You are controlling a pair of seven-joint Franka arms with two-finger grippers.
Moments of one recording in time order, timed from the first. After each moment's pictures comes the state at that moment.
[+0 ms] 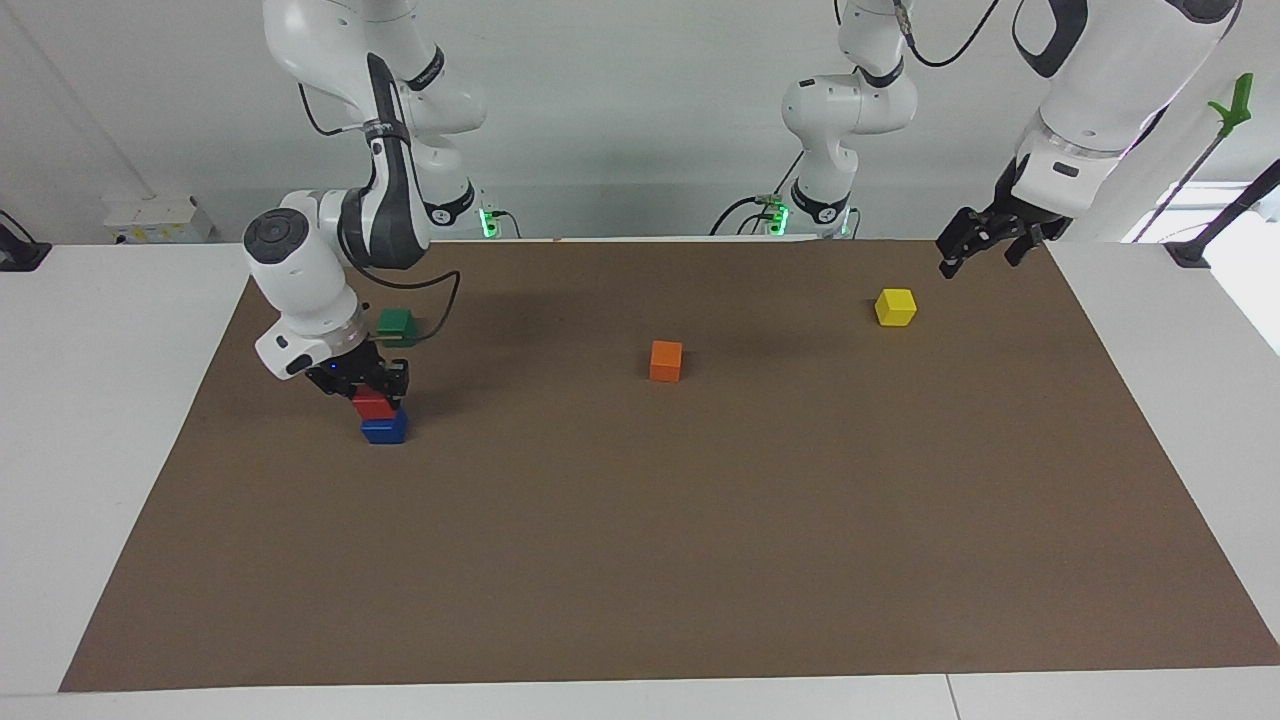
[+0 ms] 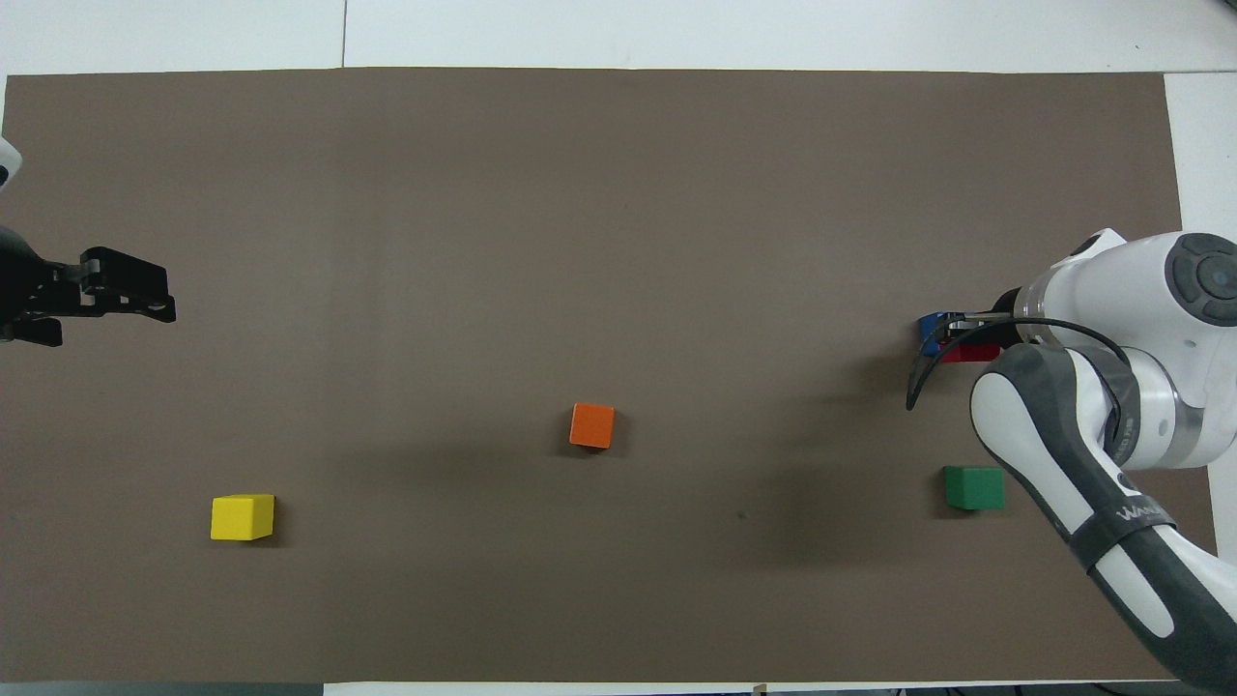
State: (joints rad) left arm -0.02 -0.02 -0.06 -1.59 -0.01 1.52 -0.21; right arm 0.03 0.10 -0.05 -2.18 -0.01 2.31 0.05
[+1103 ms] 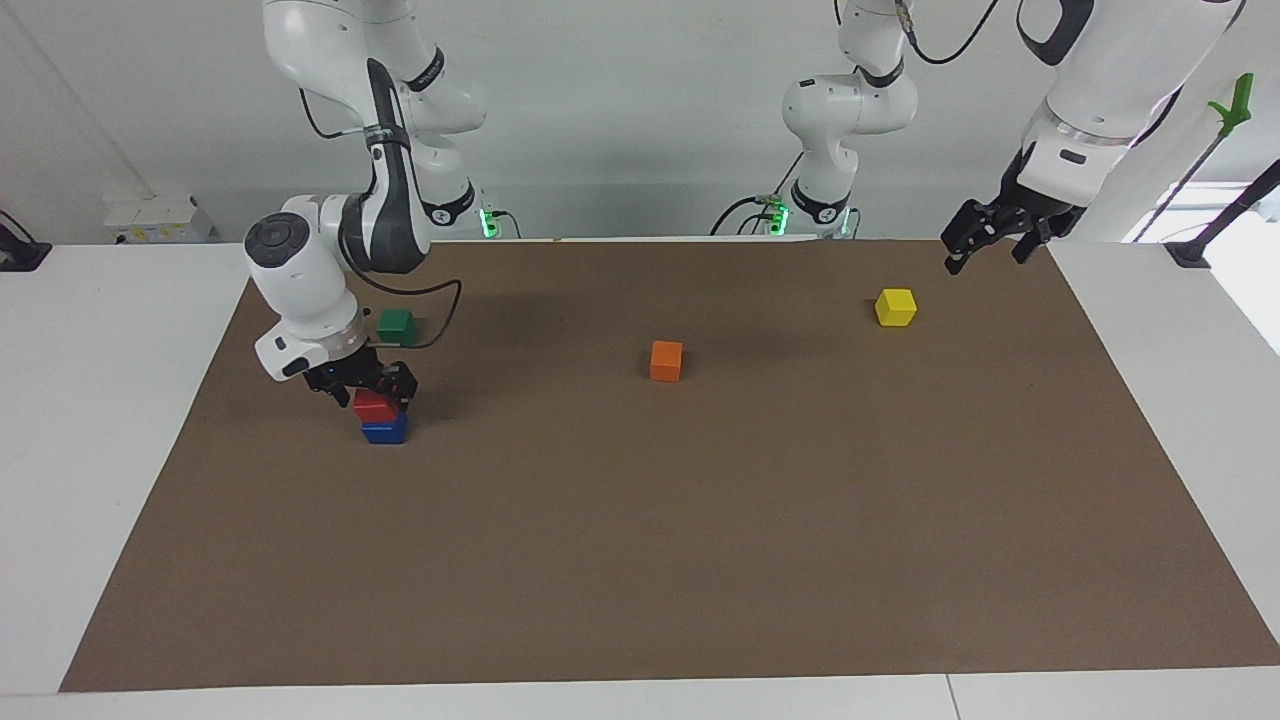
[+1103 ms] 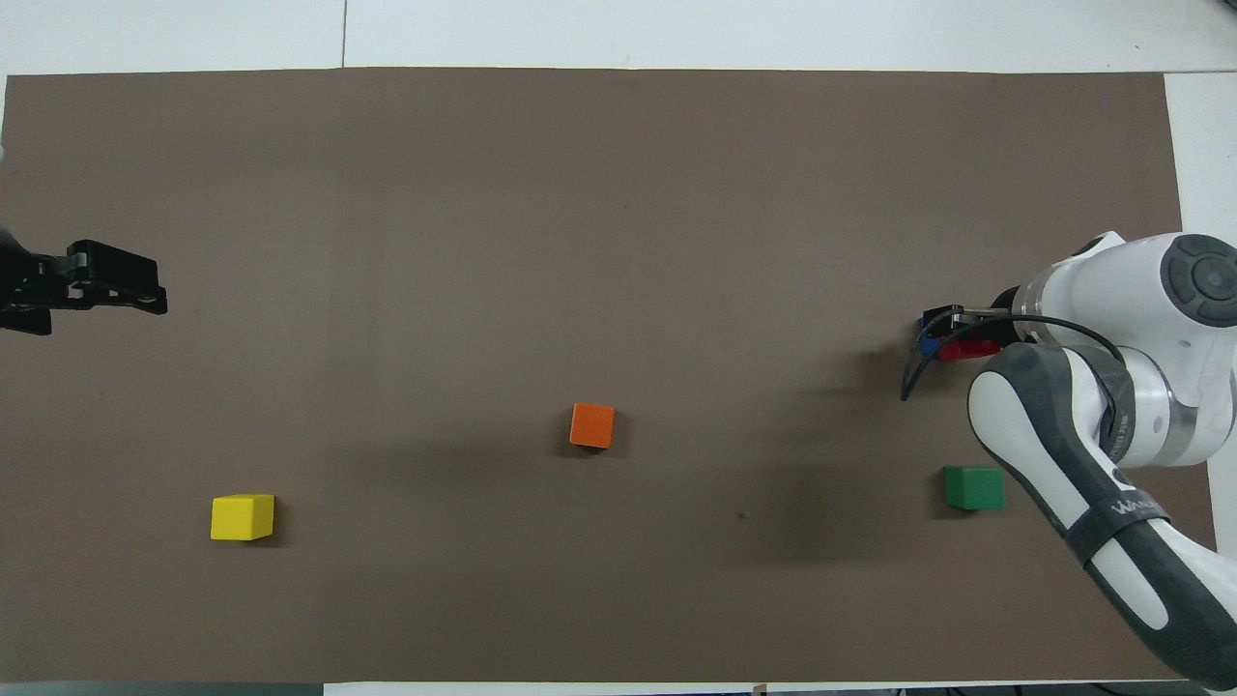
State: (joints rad) left arm -0.02 -0.02 -0.06 -1.57 -0.01 1.52 -0.18; right arm 0.02 0.11 -0.05 -2.17 -0.01 2.31 0.11
